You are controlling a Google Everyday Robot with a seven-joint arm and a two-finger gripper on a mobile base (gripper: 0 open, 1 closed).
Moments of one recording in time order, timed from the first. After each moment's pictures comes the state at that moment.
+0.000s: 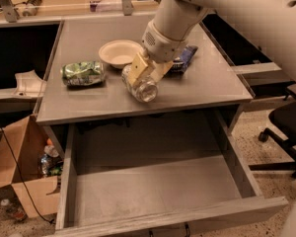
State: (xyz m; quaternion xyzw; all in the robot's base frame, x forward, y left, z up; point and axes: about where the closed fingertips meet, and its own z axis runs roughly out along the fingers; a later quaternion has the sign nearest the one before) arm 0.586 -0.017 0.887 -0.25 0.95 0.15 0.11
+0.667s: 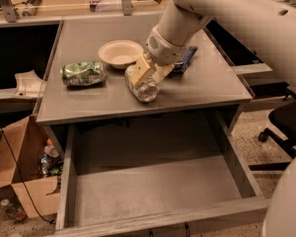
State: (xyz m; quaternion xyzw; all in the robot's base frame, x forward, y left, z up) arm 0.610 -0.022 0.866 -0.24 0.95 0.17 0.12
